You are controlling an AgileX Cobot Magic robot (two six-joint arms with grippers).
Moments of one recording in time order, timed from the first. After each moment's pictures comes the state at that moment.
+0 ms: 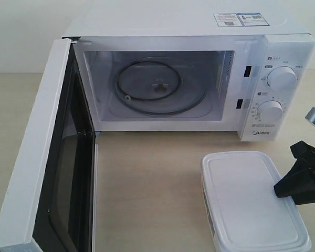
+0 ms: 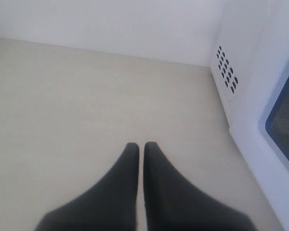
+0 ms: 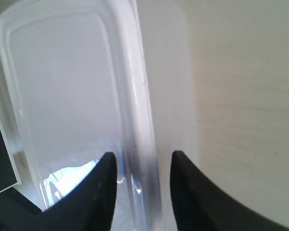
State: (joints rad) left arm 0.05 0.00 0.00 0.07 0.33 -0.18; right arm -0.27 1.72 -0.72 0.85 1.01 -0.83
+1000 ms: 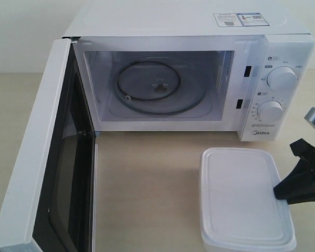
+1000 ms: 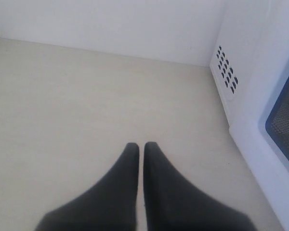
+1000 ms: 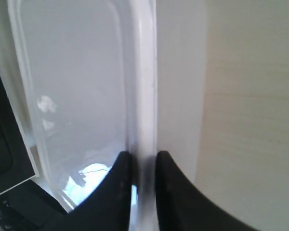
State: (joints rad) left arm 0.05 0.00 0.00 0.07 0.33 -0.18; right arm -0.27 1.72 -0.71 0.87 1.05 -0.81
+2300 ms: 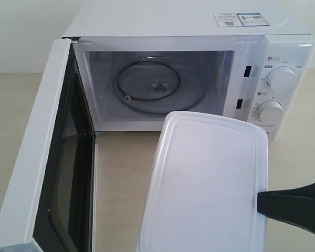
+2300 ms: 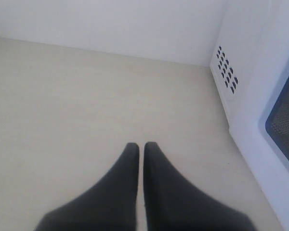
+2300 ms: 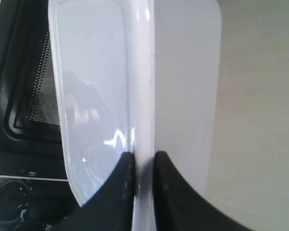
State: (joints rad) left arm 0.05 0.00 0.00 0.07 0.33 -0.18; right arm -0.27 0.91 -0.22 1.31 1.18 -1.02
